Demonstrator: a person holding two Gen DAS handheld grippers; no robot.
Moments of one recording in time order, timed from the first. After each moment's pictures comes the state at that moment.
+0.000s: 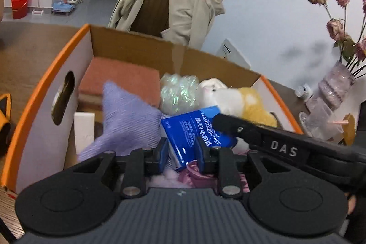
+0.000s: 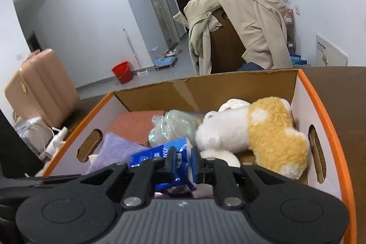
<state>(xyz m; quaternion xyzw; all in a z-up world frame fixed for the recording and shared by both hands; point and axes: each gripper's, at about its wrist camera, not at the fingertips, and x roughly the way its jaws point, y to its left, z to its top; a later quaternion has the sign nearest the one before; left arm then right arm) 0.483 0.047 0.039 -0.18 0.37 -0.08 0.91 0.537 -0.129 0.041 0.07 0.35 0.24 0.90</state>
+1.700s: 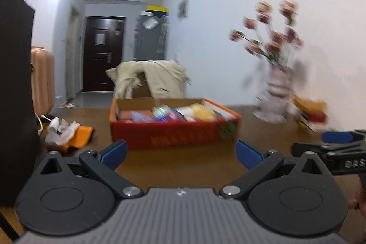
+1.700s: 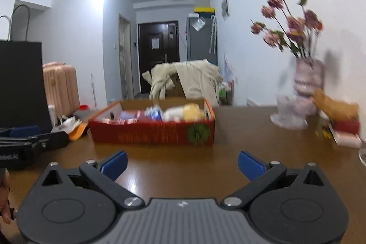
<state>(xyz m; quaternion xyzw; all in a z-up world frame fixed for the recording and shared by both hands) 0.130 0.016 0.074 -0.01 0.13 -0.09 0.99 0.148 -0.217 0.068 0.01 0.17 0.10 0.98</state>
